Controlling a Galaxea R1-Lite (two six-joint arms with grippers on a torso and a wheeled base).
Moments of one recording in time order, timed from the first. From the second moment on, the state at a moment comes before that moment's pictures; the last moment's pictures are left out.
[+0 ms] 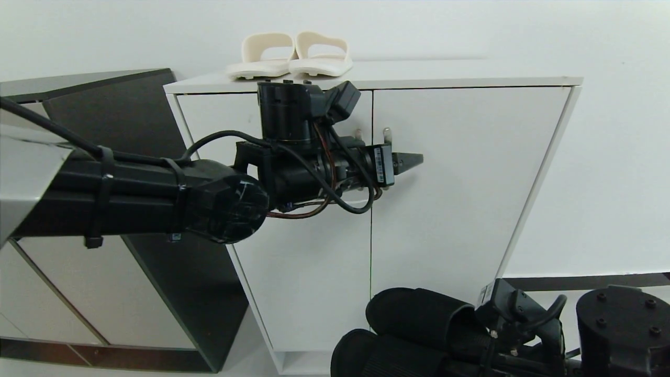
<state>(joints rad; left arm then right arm) -0.65 1.92 -1.42 -0.43 -0.26 -0.27 0.90 1.53 -0.34 -0.82 0.09 0.06</state>
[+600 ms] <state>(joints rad) -0.66 1.83 -1.33 -0.43 -0.31 -0.29 0.90 1.53 -0.32 -0.82 0.17 0.06</state>
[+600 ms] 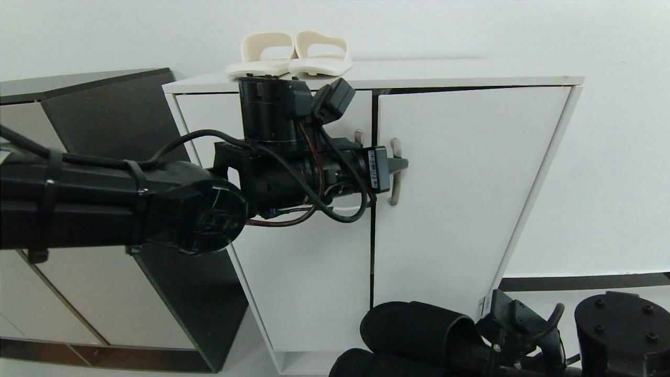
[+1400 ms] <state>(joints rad) -0.73 1.58 -1.09 -0.43 -0.30 -0.29 0.91 1.49 -0.29 -0.82 0.23 0.03</state>
